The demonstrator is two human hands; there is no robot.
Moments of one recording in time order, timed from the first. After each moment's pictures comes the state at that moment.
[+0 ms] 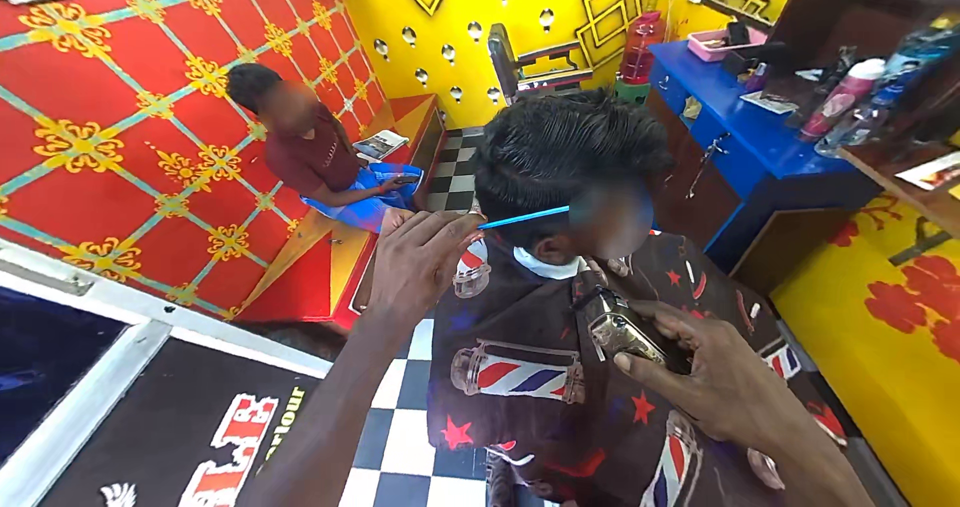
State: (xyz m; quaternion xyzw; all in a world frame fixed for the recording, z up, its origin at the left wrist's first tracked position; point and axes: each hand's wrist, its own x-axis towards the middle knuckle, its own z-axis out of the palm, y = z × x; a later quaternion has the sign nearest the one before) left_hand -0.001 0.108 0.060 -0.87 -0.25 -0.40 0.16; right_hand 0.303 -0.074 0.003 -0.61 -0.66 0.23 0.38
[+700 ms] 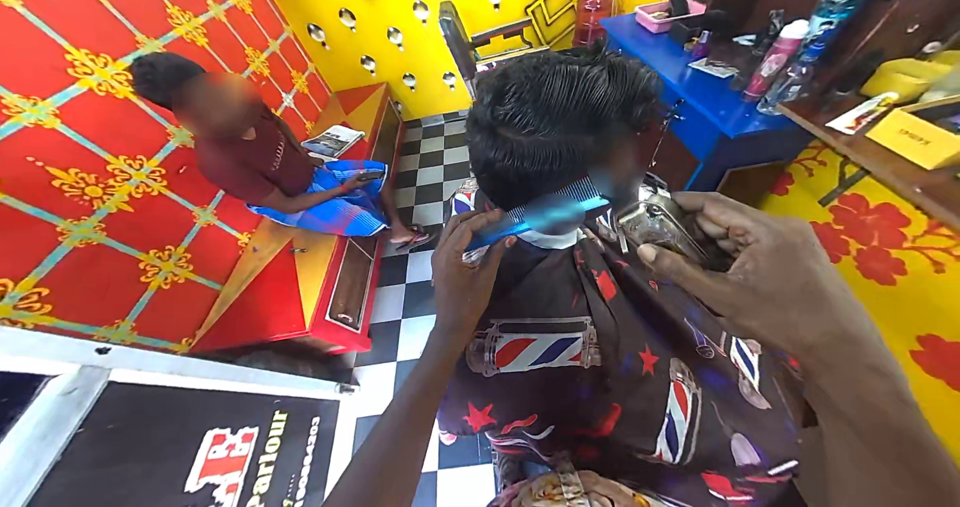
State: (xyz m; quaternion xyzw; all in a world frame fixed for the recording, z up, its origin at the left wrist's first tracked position) left_hand 0.030 0.092 -0.015 -0.76 -0.29 -0.53 -0.24; right_hand 0.279 -0.068 0.070 -0.69 -0.61 0.01 0.38
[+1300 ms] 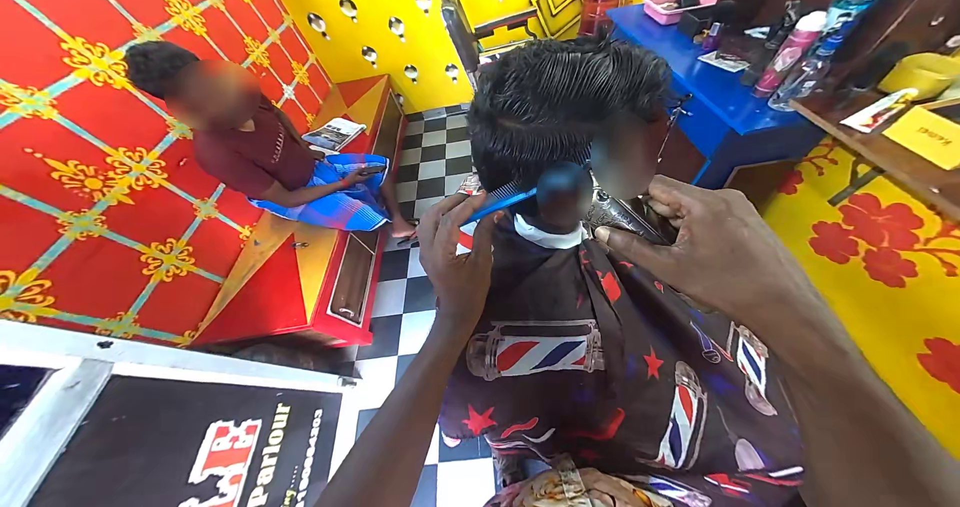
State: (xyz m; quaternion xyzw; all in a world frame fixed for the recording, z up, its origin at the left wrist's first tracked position) left_hand 0.045 0.115 -0.017 -0.71 -0.29 -0.64 -0.05; right_hand 0.269 -0.023 0.077 -0.71 -0.64 0.03 0.30
